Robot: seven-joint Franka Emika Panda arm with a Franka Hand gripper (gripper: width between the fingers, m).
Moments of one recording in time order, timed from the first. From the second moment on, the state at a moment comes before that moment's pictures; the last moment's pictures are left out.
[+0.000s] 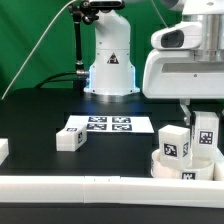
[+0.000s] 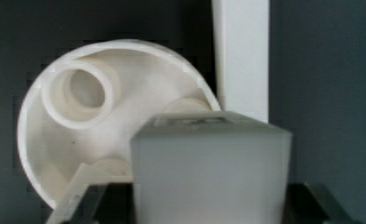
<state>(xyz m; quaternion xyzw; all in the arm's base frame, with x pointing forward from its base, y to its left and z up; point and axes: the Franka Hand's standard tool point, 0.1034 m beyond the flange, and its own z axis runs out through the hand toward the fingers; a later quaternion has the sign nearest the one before) 0.585 0.114 0.085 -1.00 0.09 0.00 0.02</state>
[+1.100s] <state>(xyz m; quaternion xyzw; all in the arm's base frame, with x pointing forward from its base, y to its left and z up) 0.587 0.113 0.083 -0.82 0.57 0.02 0.08</state>
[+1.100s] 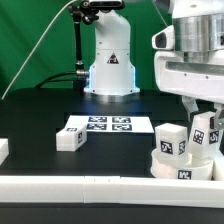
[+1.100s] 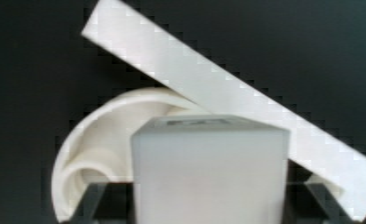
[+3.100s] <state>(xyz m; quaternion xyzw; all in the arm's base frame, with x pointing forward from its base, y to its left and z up) 0.595 0.132 0.095 -0.93 0.35 0.01 0.10</state>
